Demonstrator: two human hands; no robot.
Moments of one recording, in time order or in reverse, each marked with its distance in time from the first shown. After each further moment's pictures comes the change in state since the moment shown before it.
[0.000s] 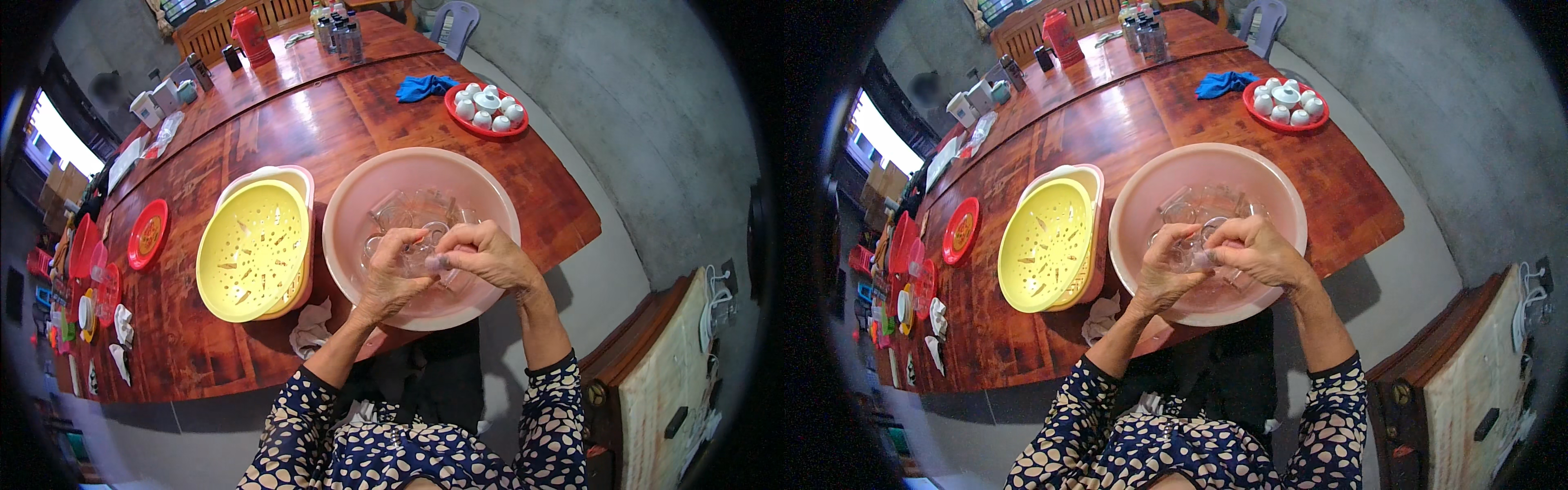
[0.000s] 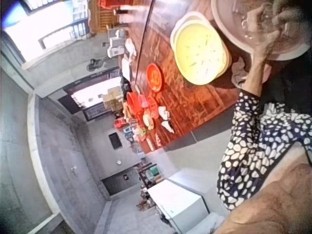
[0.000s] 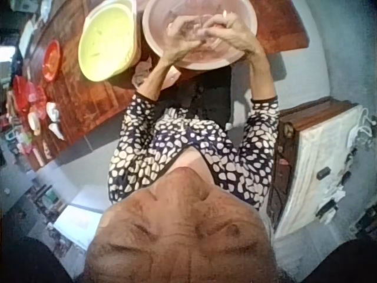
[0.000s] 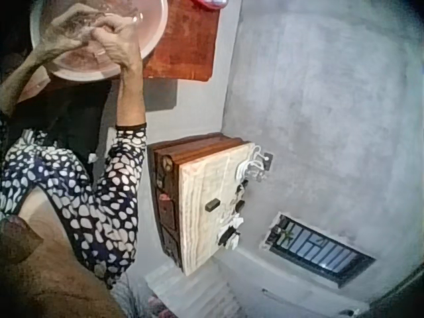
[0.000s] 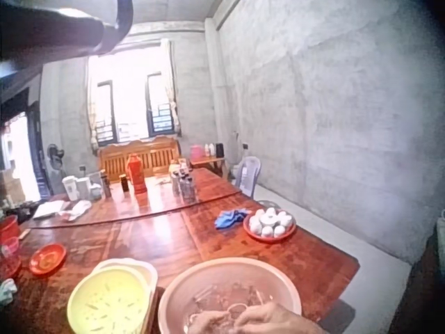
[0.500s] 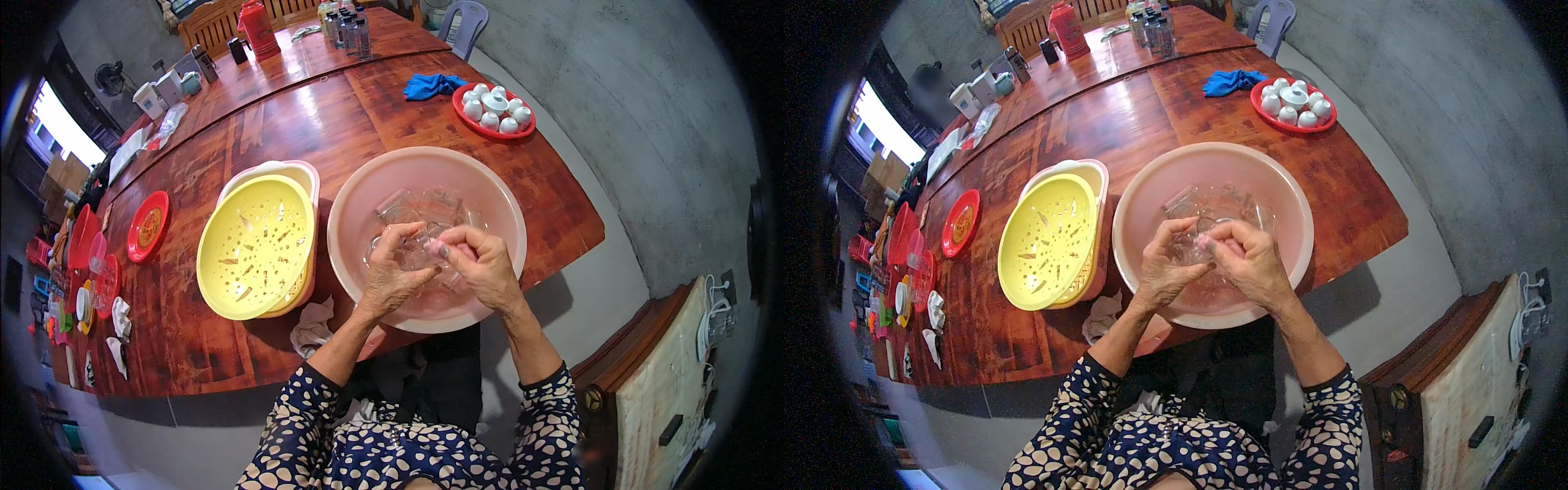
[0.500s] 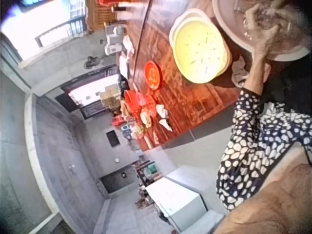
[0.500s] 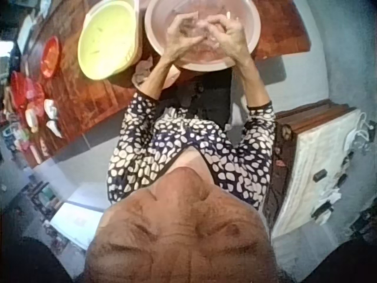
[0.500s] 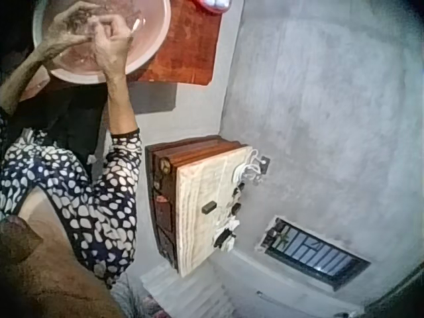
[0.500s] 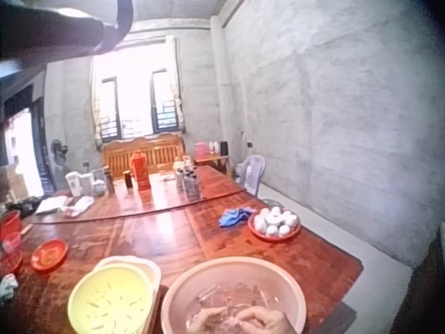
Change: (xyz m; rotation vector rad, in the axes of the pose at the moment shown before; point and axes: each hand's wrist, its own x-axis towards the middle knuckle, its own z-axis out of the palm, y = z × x) left_hand 0.005 -0.002 -0.002 0.035 0.086 -0.075; right_hand -0.001 0.008 0.034 0.086 0.369 -0.146
